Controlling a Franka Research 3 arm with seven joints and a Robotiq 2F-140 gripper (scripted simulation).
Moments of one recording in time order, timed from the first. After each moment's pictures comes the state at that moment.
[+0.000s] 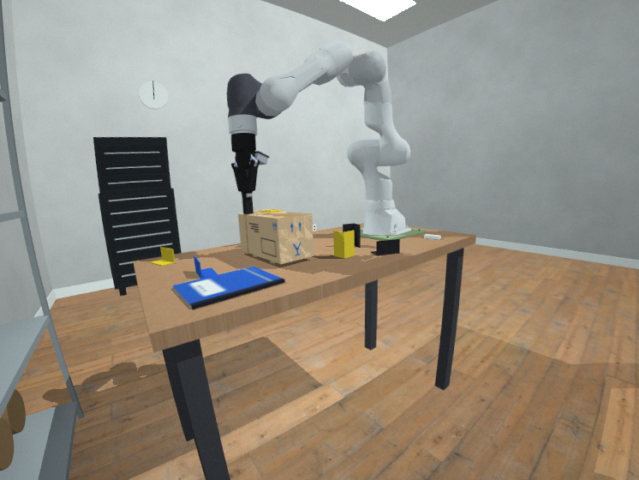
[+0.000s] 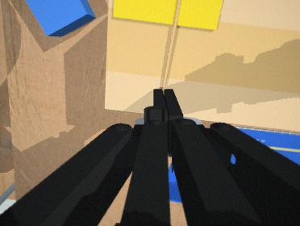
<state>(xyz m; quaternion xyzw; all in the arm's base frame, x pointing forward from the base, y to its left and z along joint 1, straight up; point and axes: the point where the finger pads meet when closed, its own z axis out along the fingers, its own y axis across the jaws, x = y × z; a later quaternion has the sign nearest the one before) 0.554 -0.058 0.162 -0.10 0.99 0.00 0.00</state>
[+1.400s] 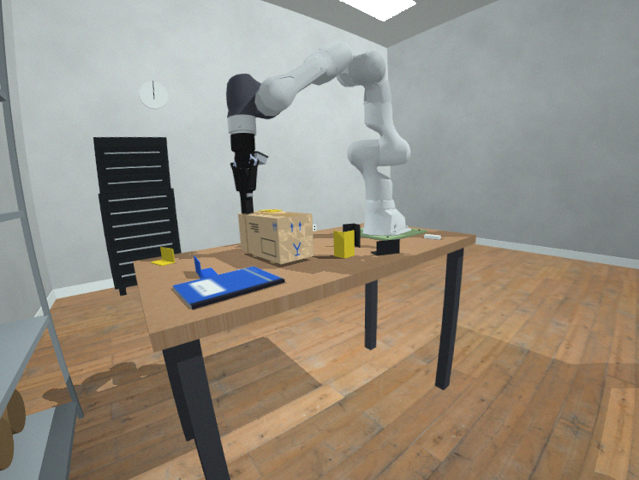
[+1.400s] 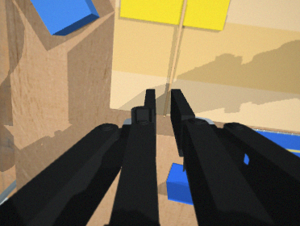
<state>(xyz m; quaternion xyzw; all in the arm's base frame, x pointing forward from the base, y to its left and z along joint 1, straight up) 0.555 -0.062 0.163 -0.10 0.99 0.00 0.00</state>
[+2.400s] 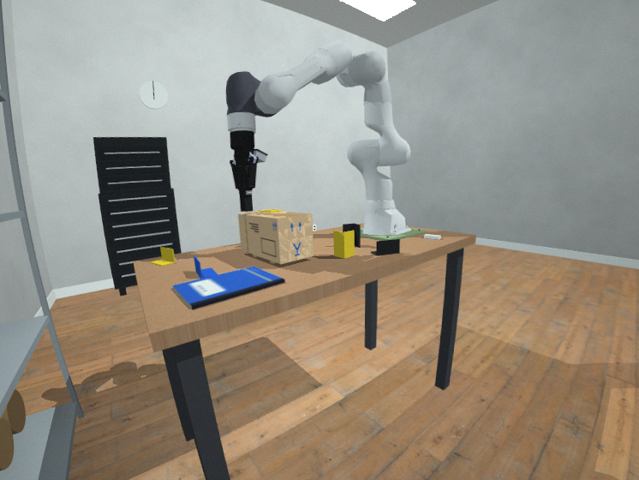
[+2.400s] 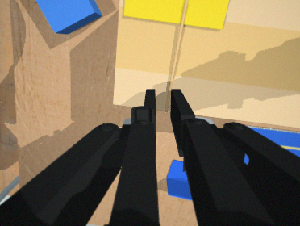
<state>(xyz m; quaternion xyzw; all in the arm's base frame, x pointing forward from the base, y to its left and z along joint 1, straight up) 0.556 -0.063 0.171 -0.11 0.99 0.00 0.00</state>
